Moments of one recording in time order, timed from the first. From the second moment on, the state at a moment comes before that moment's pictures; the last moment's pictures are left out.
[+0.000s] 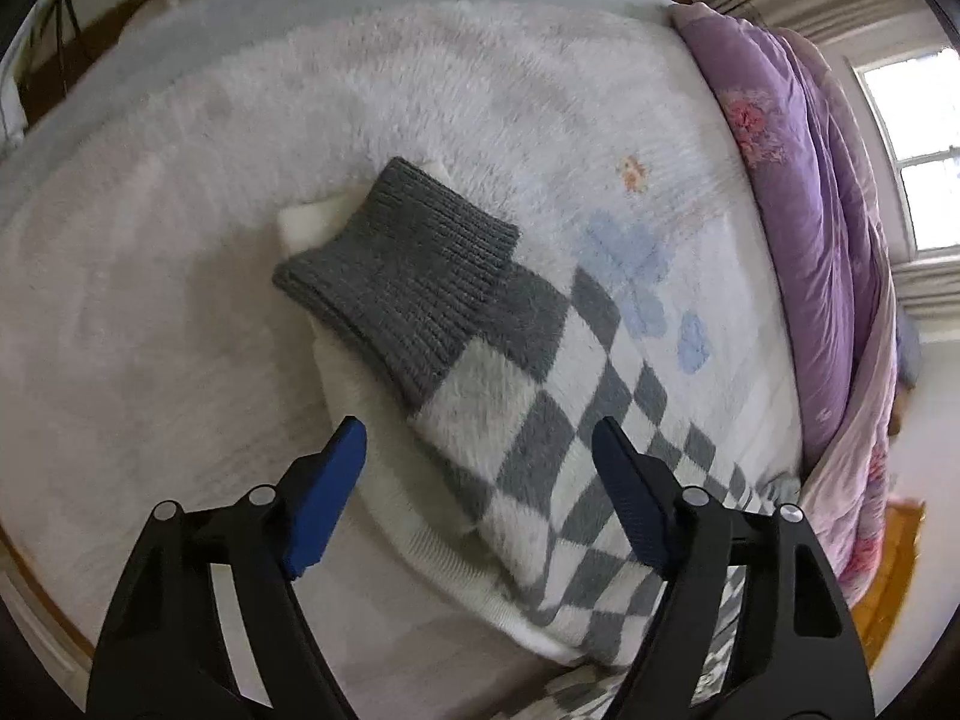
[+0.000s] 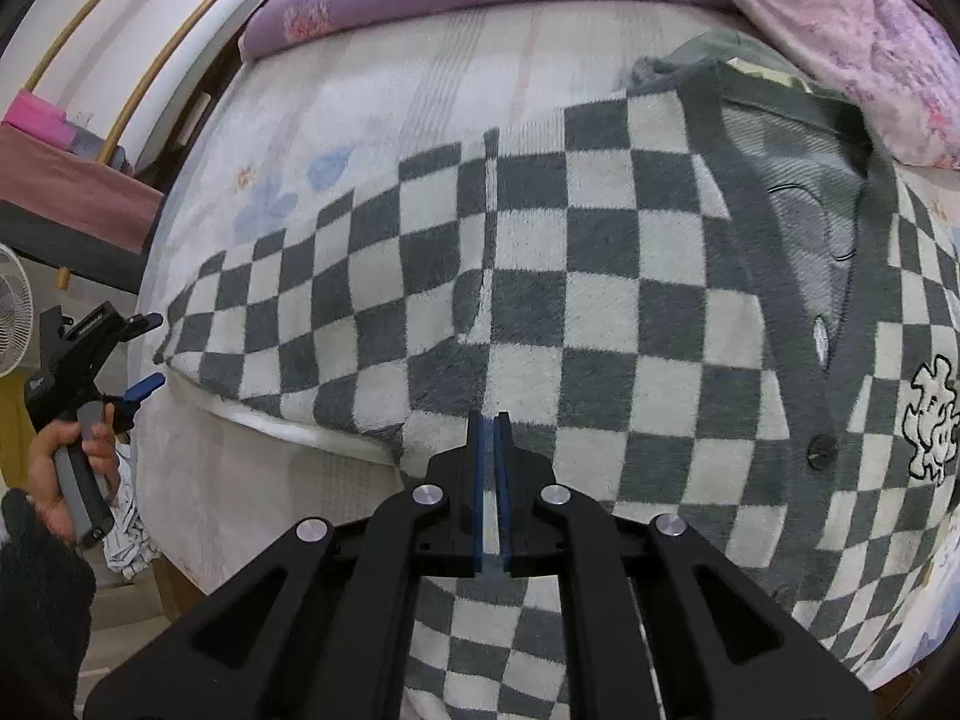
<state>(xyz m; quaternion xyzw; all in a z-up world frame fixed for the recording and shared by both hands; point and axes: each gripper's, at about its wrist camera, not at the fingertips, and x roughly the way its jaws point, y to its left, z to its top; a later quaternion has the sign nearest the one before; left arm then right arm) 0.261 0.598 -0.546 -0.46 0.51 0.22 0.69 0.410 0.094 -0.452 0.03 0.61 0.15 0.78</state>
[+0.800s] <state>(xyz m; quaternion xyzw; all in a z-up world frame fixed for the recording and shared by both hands) 0.289 0.462 -0.368 -0.30 0.41 0.10 0.85 0.484 0.090 -0.561 0.18 0.67 0.18 0.70</state>
